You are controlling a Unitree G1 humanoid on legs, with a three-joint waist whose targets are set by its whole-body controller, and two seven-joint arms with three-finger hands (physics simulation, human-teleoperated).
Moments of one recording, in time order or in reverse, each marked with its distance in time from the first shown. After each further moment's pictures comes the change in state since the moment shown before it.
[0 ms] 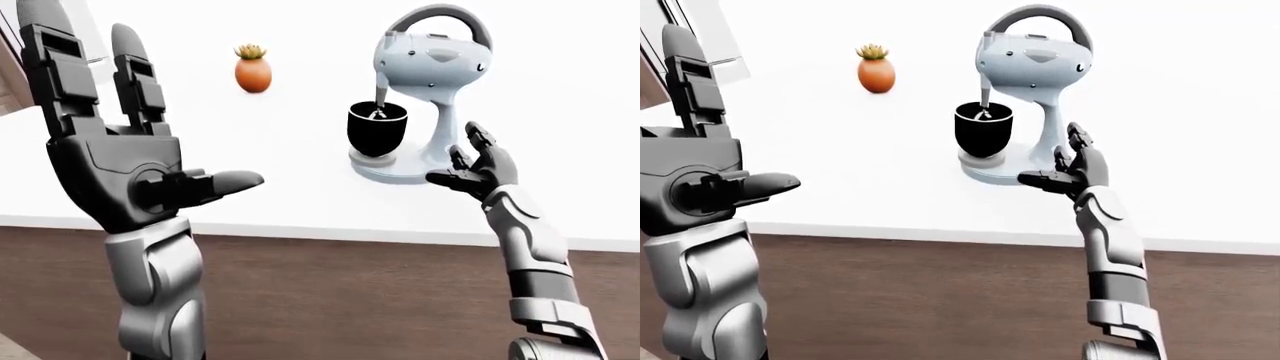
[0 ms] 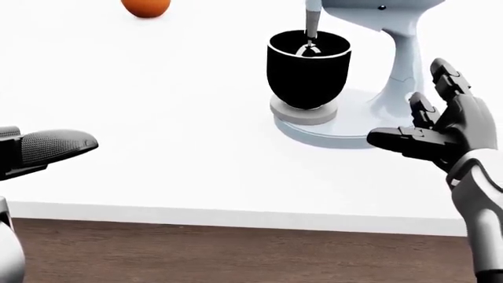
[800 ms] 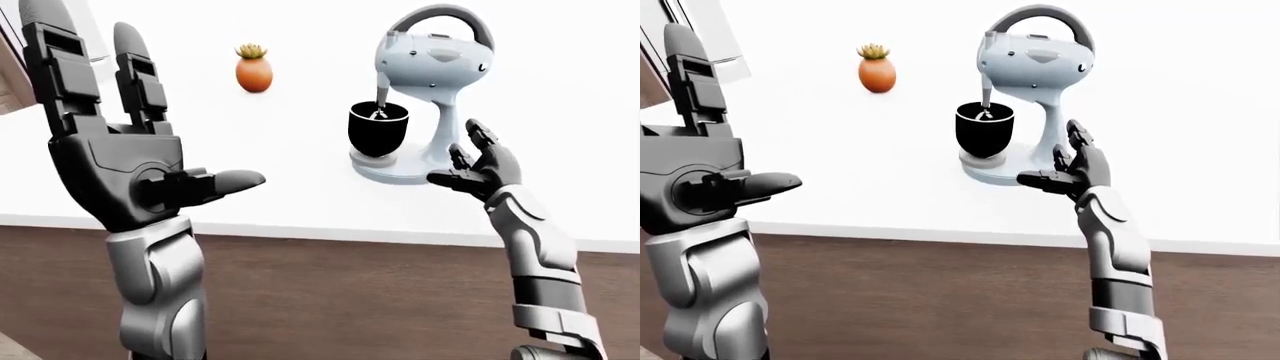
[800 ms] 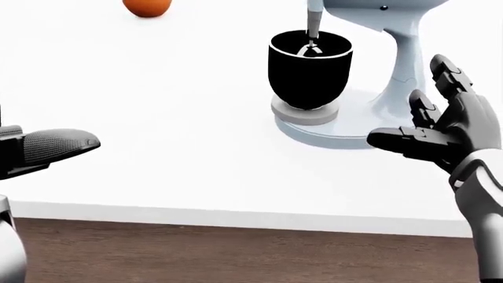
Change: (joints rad) left arm -0.005 -0.002 -0.003 0.000 0.001 0.004 -0.001; right arm 0.039 0.006 -0.010 -0.134 0.018 0.083 -0.014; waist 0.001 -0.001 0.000
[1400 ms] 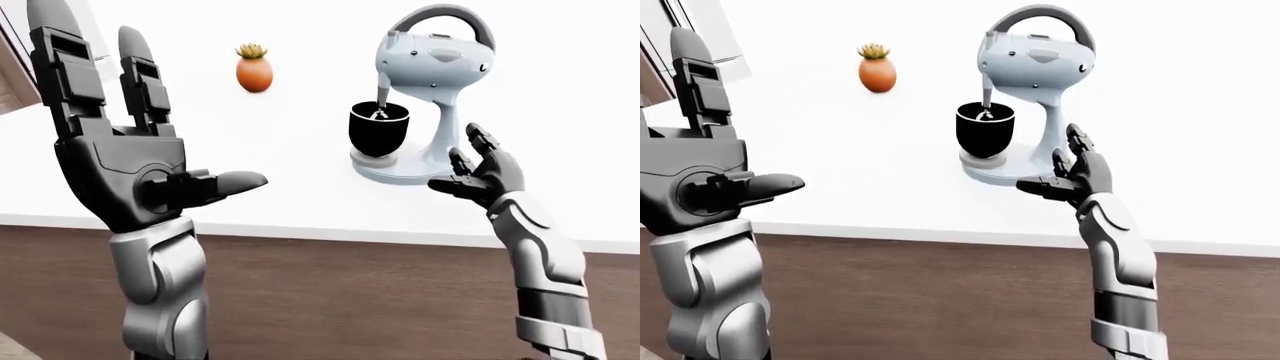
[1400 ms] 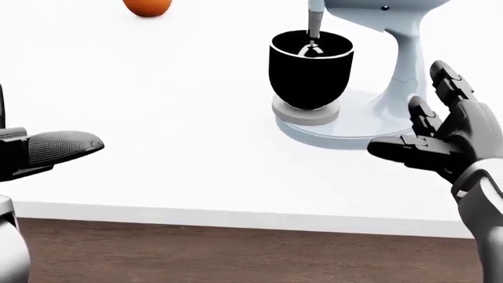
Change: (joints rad) left arm 0.006 -0.006 -0.006 0.008 0.003 -0.007 -0.003; right arm 0.065 0.016 -0.015 -0.130 0.018 0.073 -0.015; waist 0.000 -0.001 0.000
